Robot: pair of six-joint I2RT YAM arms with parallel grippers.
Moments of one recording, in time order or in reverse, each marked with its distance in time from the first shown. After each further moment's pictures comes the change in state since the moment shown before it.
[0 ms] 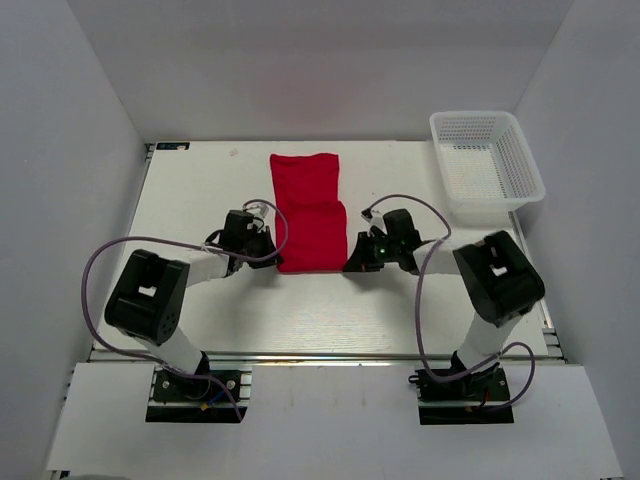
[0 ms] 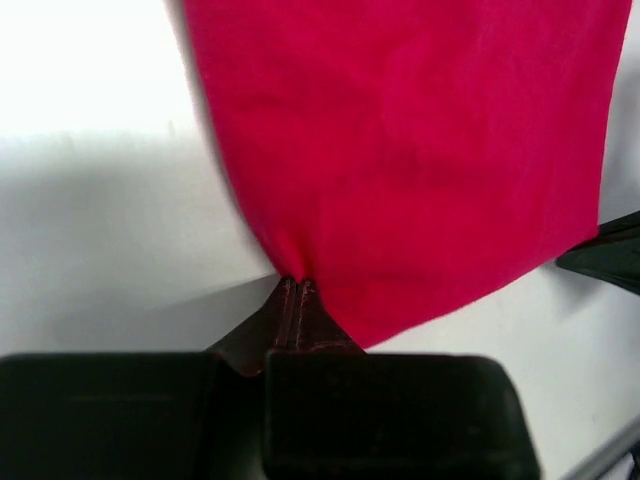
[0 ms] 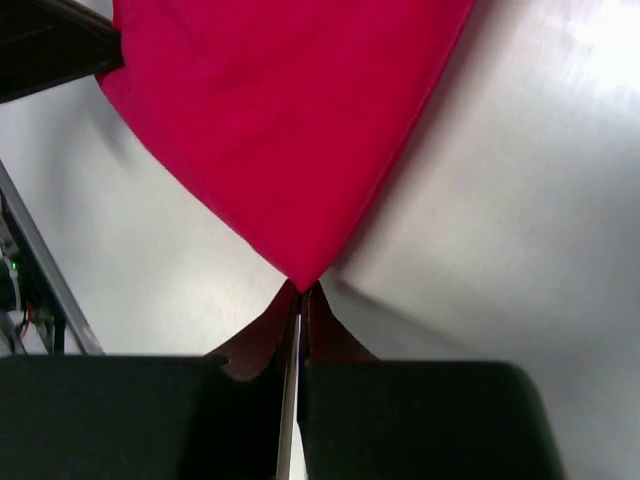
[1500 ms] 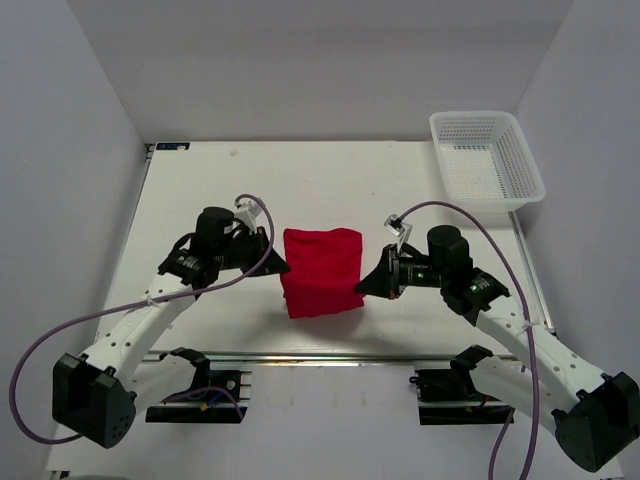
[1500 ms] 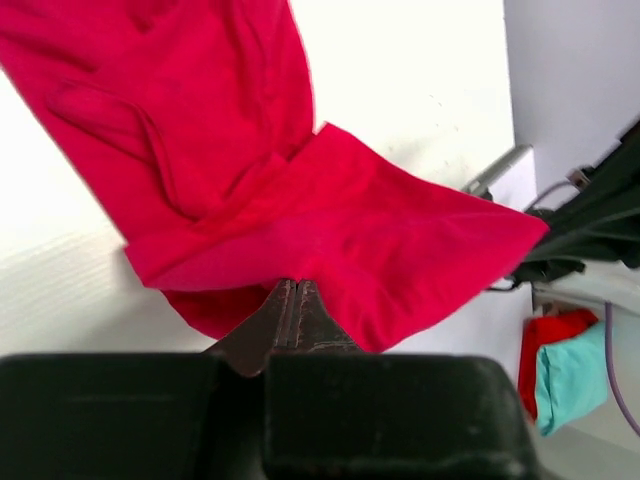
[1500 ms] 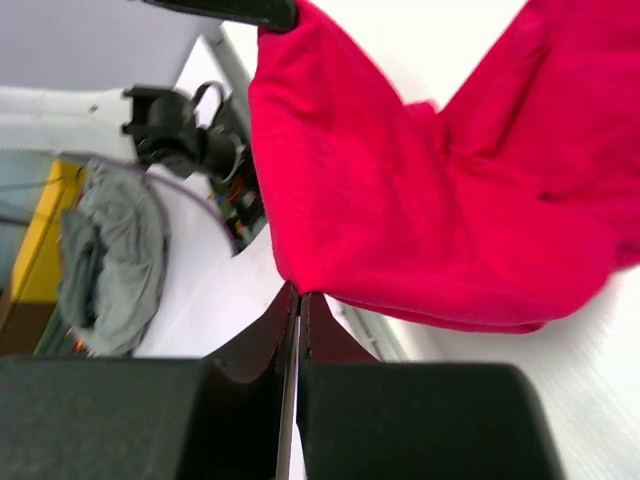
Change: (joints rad) left arm -0.080 -0.629 0.057 -0.544 0.273 -0.095; right arm 0.097 -0.945 -0.183 -0.432 -0.157 0.079
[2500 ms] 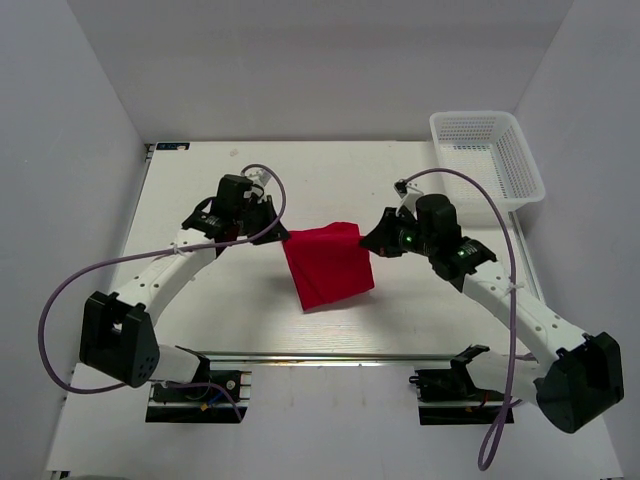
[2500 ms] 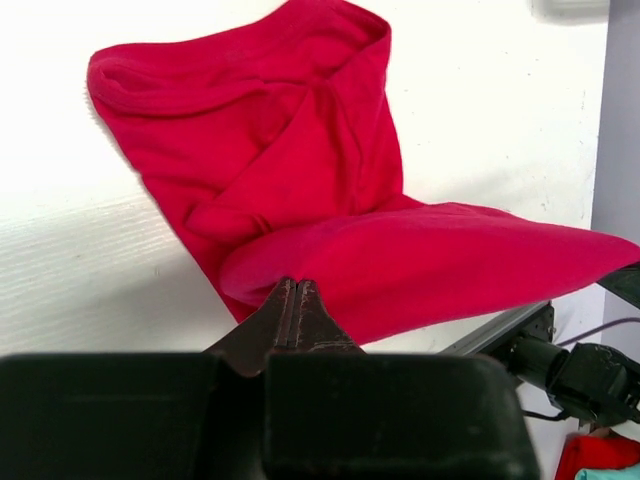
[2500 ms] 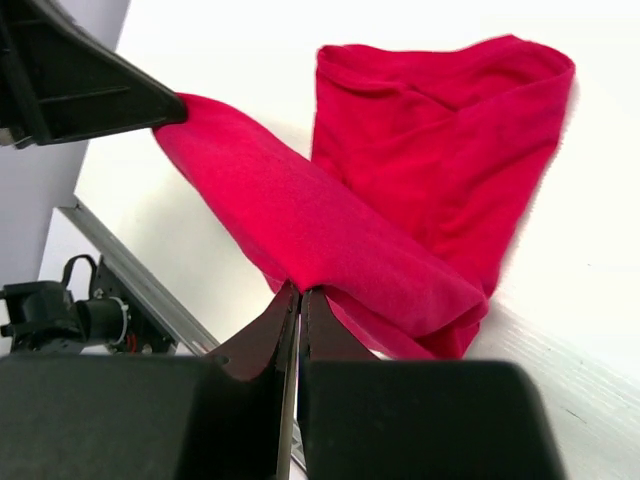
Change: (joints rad) left arm 0.010 0.333 0.260 -0.011 -0.234 0.007; right arm -0.038 0.216 0.219 -0.051 0.419 0.016
